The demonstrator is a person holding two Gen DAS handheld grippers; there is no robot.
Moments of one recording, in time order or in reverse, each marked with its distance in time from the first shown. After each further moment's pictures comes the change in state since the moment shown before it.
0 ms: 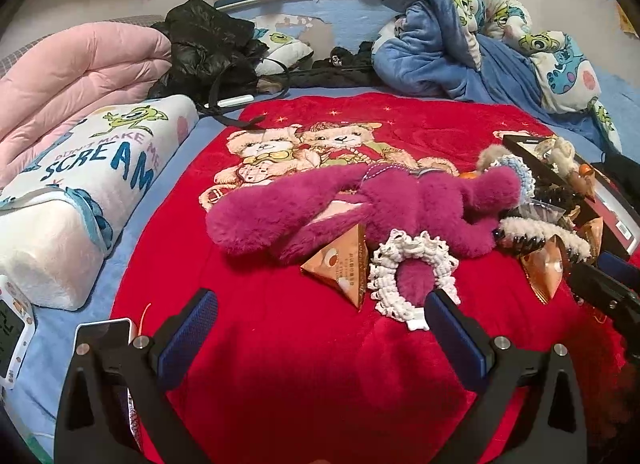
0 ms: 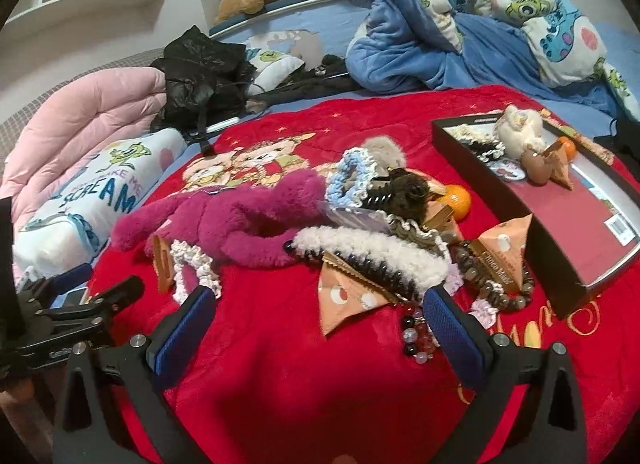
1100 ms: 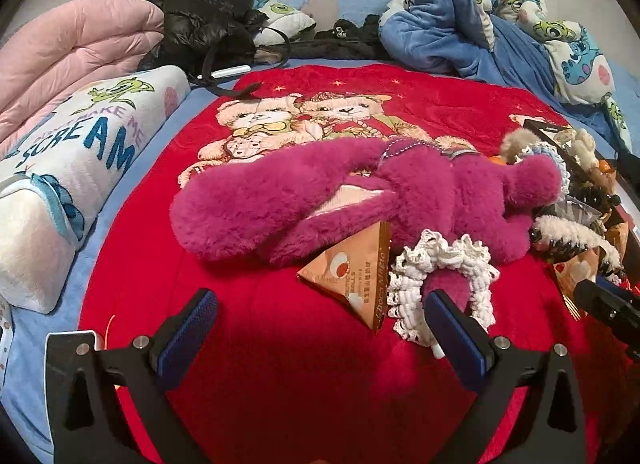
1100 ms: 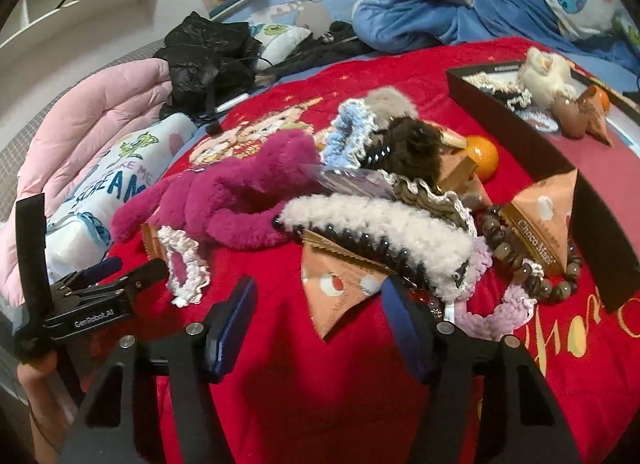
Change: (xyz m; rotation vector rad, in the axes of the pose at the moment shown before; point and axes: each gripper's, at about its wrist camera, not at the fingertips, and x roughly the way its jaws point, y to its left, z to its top) left arm 0.052 0.002 0.009 -0.018 0.100 -0.013; right arm 0.040 -0.026 -0.004 0.079 0.117 0.114
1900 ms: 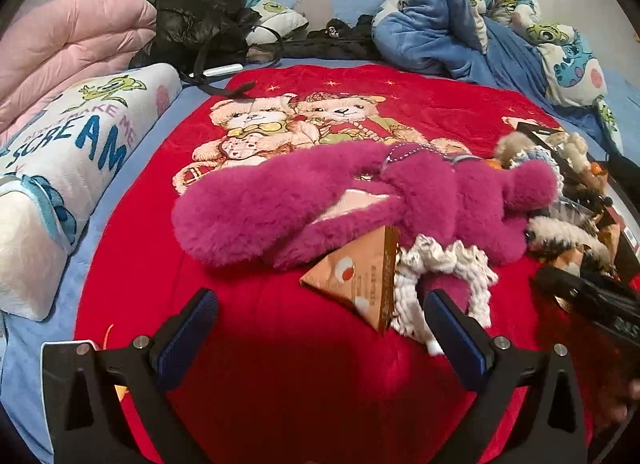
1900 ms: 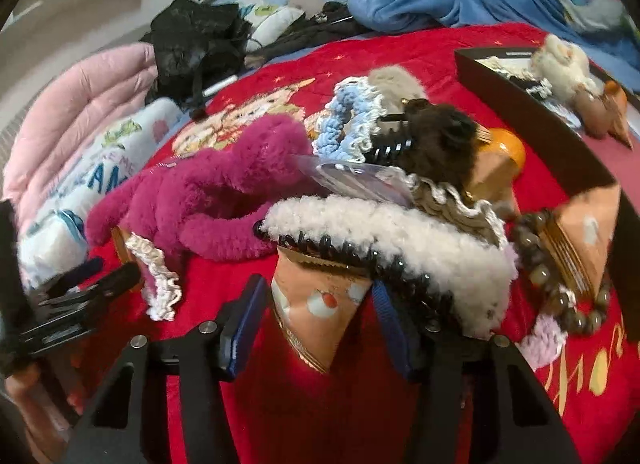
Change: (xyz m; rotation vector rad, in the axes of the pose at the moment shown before) left arm -0.003 0.012 0.001 0.003 -0.004 -0.053; right arm 0.033 0.004 0.014 -0.013 0.070 -0.046
